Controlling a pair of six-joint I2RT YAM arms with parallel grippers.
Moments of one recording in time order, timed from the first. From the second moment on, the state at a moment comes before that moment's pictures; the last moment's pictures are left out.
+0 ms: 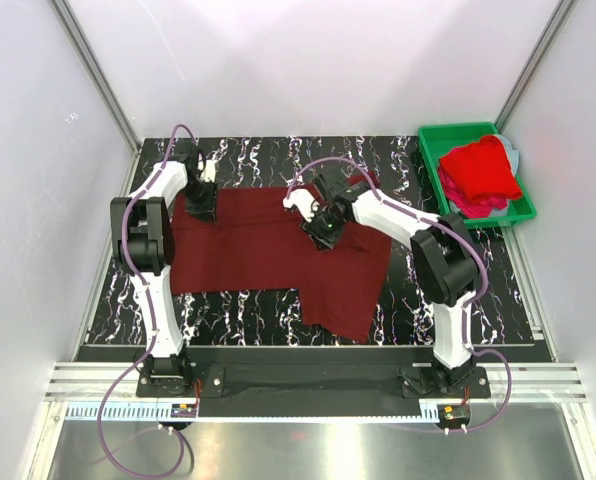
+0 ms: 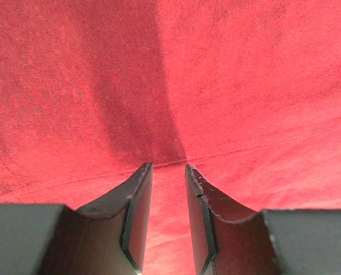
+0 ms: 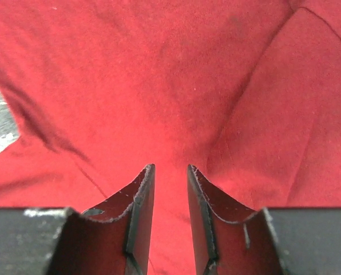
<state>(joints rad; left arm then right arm) 0.01 2.18 1.74 -0.87 0.18 0.07 0.60 2.00 1.53 -0.66 -0.30 -0.49</state>
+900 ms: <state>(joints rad) 0.01 2.18 1.74 -0.87 0.18 0.07 0.62 2.11 1.58 -0.58 -0.11 -0.51</state>
